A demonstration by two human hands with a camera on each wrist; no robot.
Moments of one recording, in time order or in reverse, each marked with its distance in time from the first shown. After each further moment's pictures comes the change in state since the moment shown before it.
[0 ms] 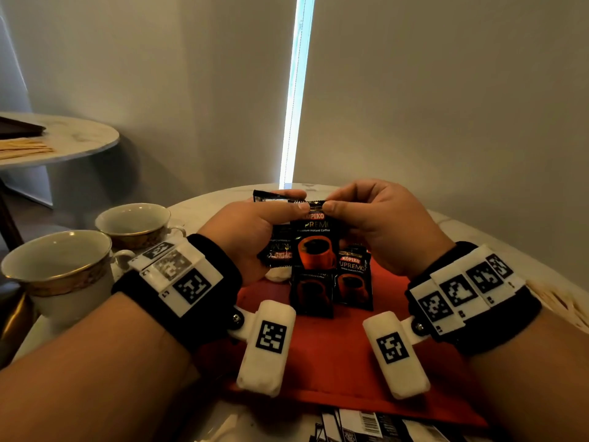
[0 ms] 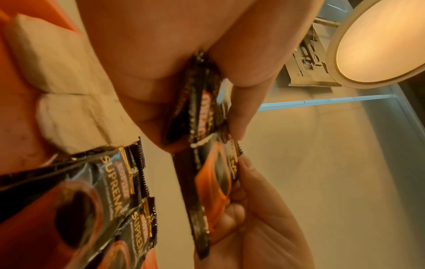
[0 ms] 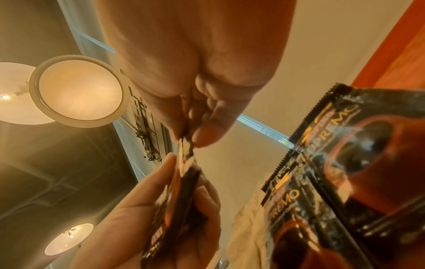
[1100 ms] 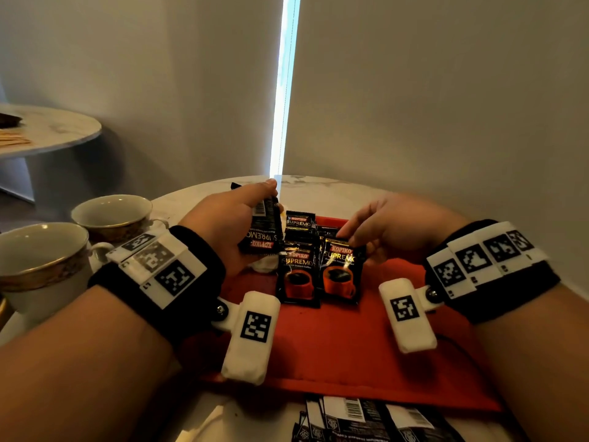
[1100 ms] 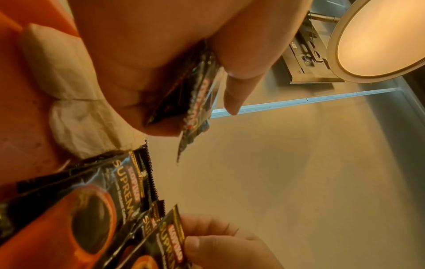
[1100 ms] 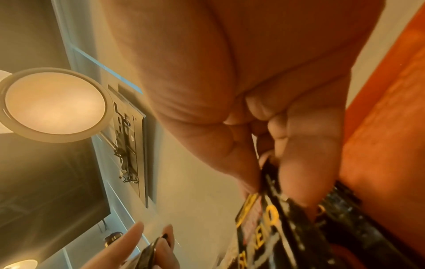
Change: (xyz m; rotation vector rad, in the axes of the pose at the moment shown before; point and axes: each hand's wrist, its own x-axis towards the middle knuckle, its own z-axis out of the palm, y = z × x) left_hand -0.003 0.002 0.009 0.080 0.245 -0.032; right_hand 0.008 0.001 -0.047 -0.414 -0.185 0.532
